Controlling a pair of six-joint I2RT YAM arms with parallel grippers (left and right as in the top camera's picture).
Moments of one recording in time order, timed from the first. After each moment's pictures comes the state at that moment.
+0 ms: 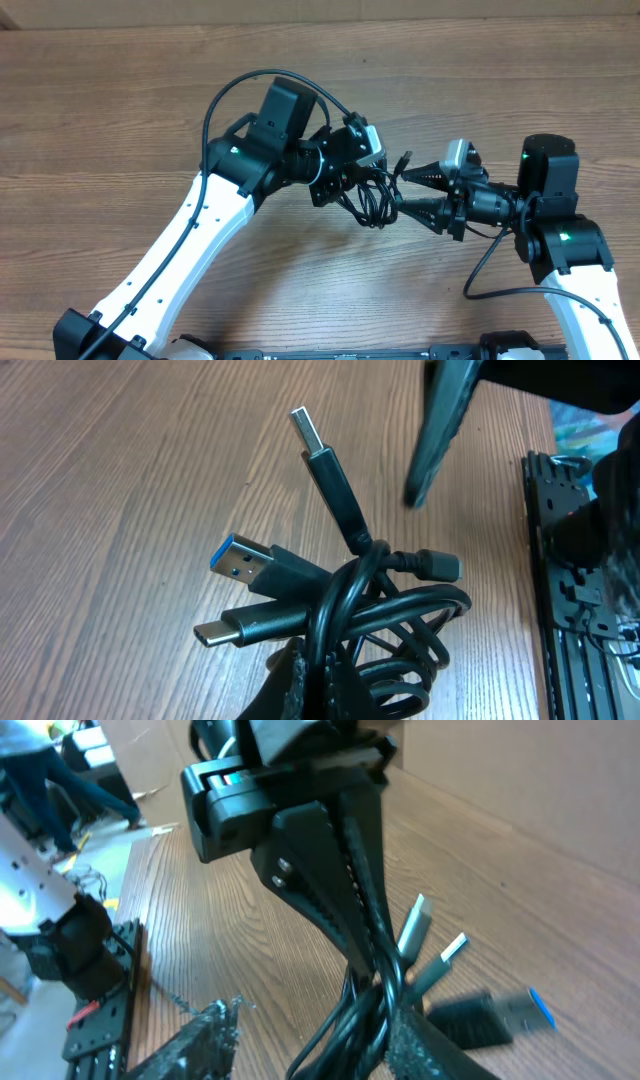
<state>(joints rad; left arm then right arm) -0.52 1.52 1.36 -0.75 0.68 0.56 0.06 1.03 0.86 -0.49 -1.14 -0.51</state>
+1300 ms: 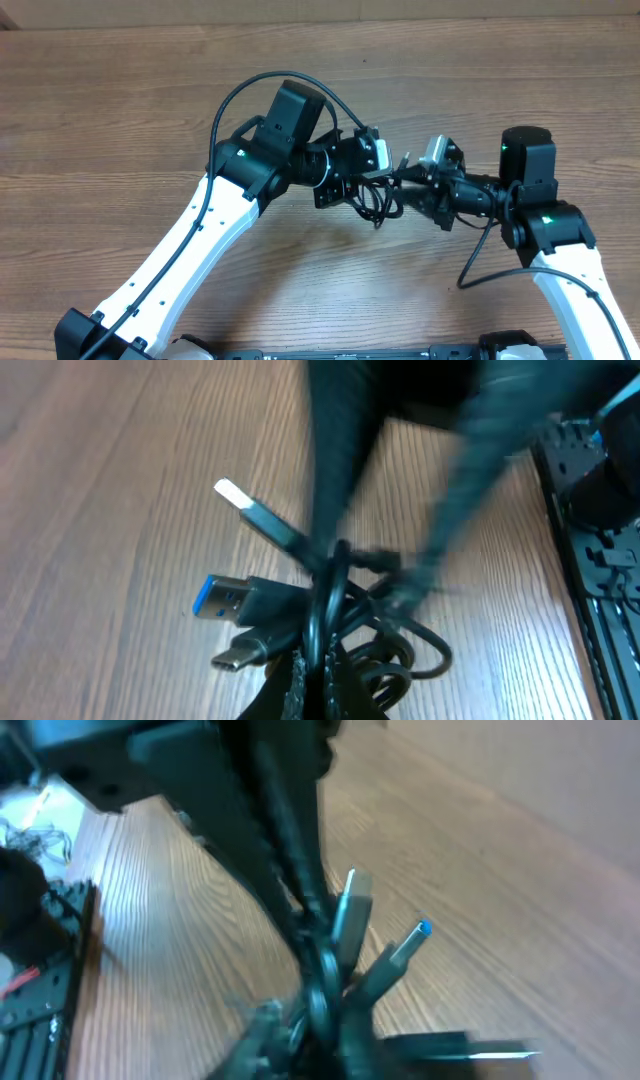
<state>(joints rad) -0.54 1.52 1.36 -0.73 0.68 0.71 0.11 1.13 0.86 -0.47 -1.01 -0.59</state>
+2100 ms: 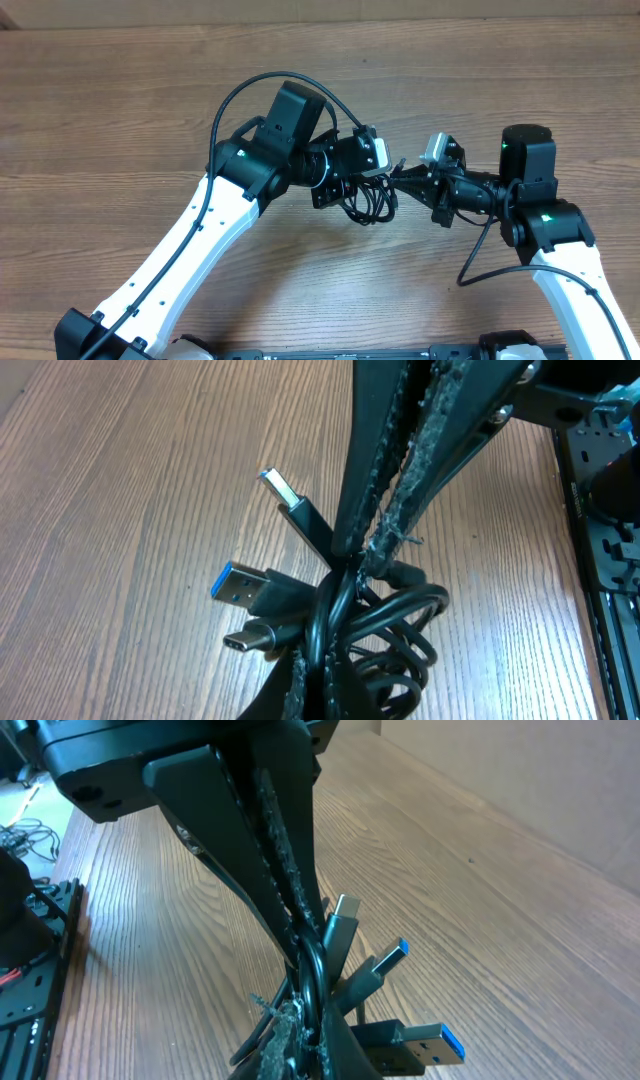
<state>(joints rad) -0.54 1.52 1.36 -0.76 0.61 0.69 0.11 1.14 0.86 -0.43 -1.01 -0.59</state>
